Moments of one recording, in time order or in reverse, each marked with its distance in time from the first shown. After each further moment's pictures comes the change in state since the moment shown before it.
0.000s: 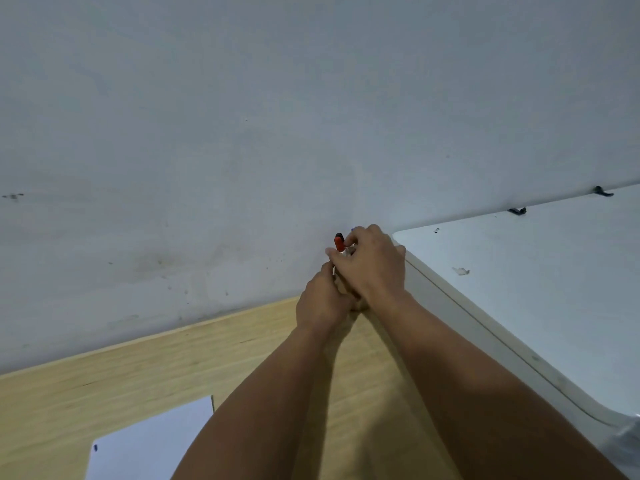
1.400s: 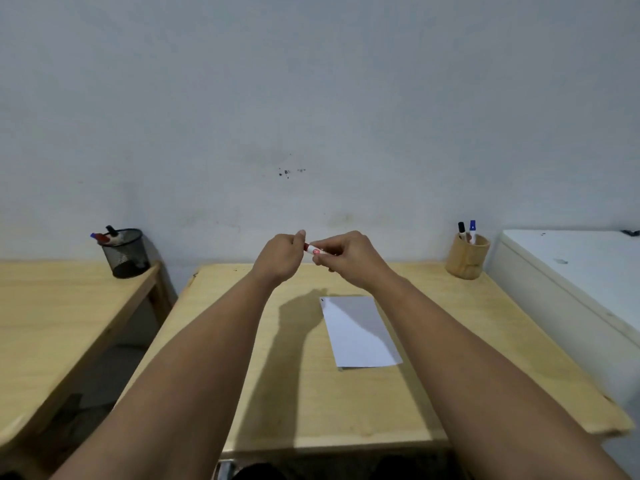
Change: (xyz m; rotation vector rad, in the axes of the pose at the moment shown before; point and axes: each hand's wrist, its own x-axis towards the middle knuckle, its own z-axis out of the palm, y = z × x) left_hand -0.235 -0.086 -0.322 0.044 0.271 -0.136; right_hand -0.216 -0.239 -0.026 0.688 -0.608 -0.394
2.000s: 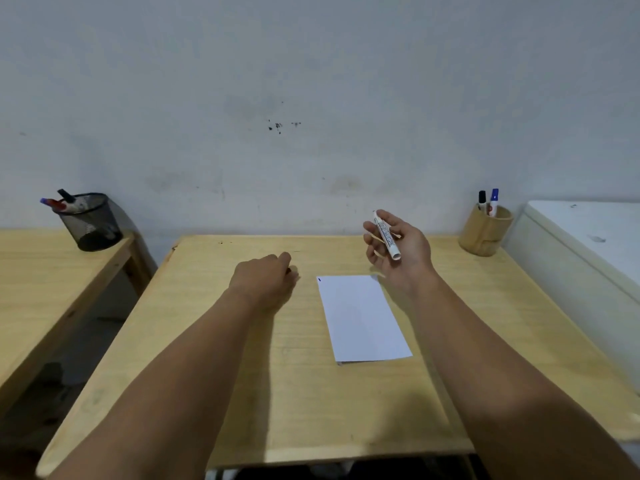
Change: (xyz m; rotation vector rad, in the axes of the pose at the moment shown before) left_hand 0.009 -0.107 0.054 0.821 -0.144 0.118; right_hand 0.011 0.086 -0.023 1.174 0.398 0.557
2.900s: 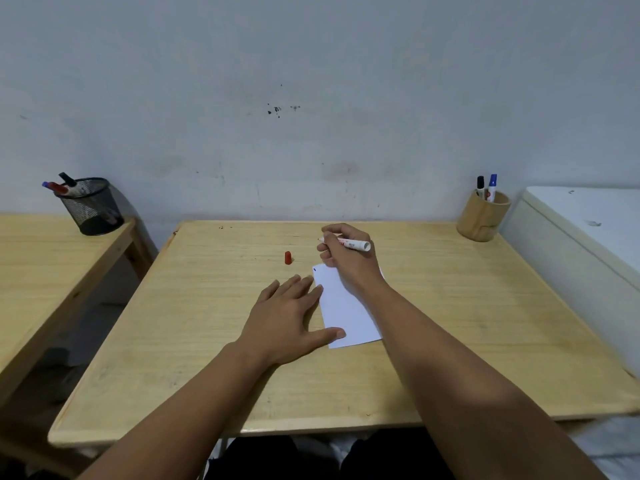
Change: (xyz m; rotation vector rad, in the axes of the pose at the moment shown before) left_hand -0.098 0.045 0.019 -0.176 -0.026 0.193; right_hand -0.007 0.083 0.016 -0.711 -0.099 -0.354
